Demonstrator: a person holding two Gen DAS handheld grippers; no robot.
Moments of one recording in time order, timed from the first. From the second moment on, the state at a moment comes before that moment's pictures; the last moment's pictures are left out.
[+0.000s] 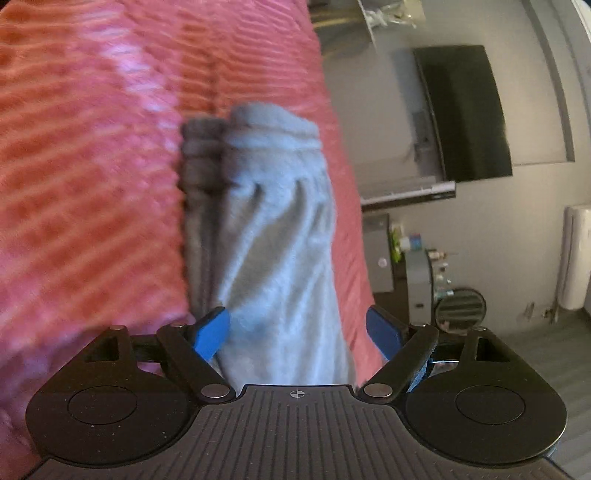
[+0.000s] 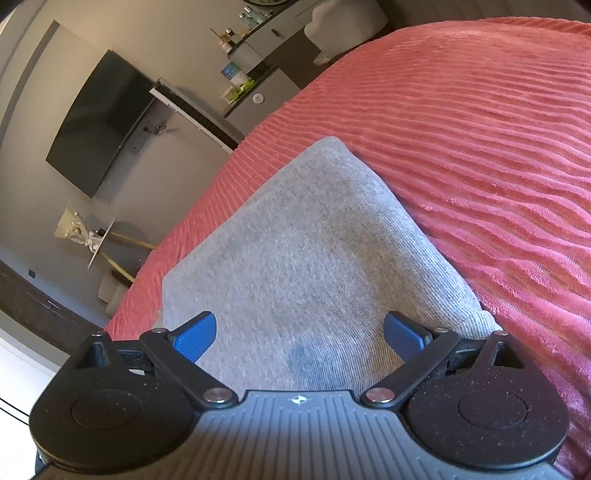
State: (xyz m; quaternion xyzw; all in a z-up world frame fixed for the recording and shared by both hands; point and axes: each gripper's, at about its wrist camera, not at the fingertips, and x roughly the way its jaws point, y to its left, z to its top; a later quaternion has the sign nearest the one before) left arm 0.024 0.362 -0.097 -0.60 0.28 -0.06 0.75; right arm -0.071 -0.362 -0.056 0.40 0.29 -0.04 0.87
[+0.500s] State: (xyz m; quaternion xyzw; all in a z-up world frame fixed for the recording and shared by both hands) left arm 0.020 0.391 -0.117 -0.63 0.26 -0.05 0.73; right arm -0.069 -0.353 -0.054 0.37 0.30 -0.05 0.88
